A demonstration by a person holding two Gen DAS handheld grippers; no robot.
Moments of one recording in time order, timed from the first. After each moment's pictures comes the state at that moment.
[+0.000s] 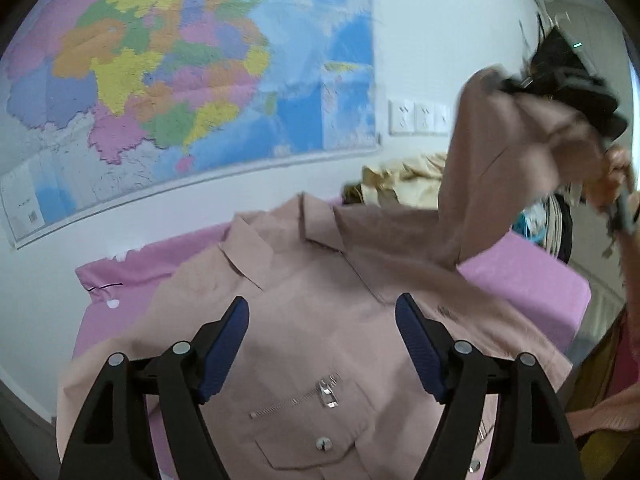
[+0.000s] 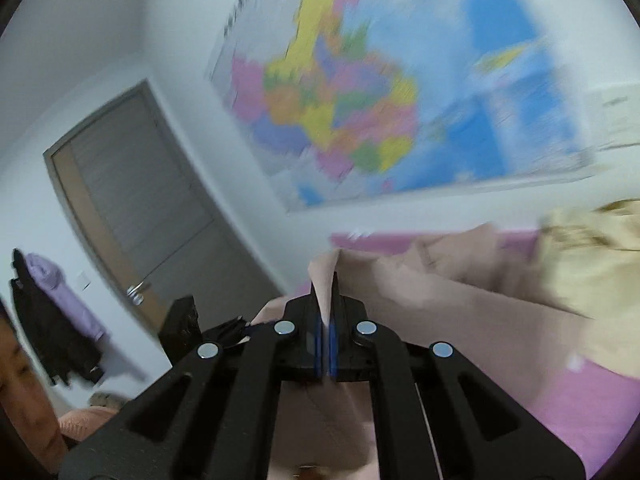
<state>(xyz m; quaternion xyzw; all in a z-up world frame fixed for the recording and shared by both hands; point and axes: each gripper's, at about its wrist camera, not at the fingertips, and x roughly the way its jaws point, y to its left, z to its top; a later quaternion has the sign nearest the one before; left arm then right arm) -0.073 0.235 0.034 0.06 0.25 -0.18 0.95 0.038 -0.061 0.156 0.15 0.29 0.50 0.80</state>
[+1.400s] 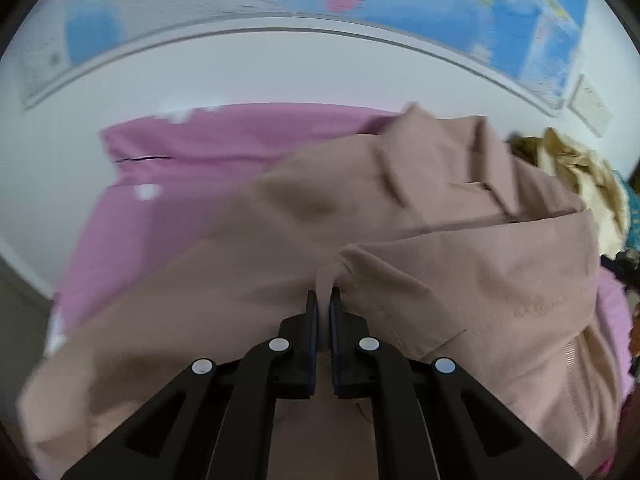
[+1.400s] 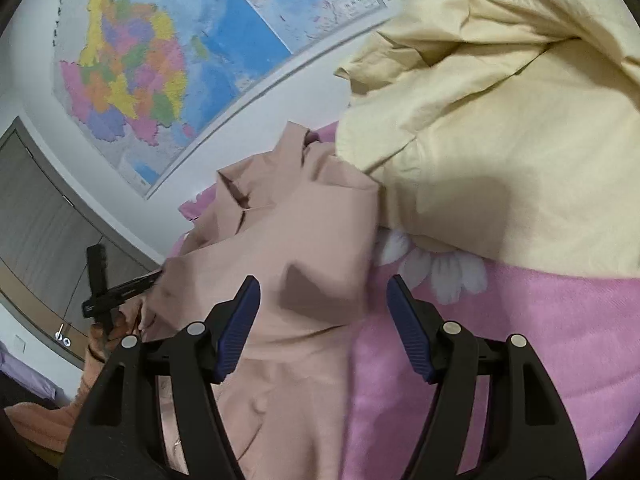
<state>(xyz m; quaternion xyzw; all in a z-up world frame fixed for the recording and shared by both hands) 0.074 0.352 -0.059 -0.04 0.44 -0.02 0.90 0.125 -0.151 -0.034 0.19 0.40 0.30 0.85</state>
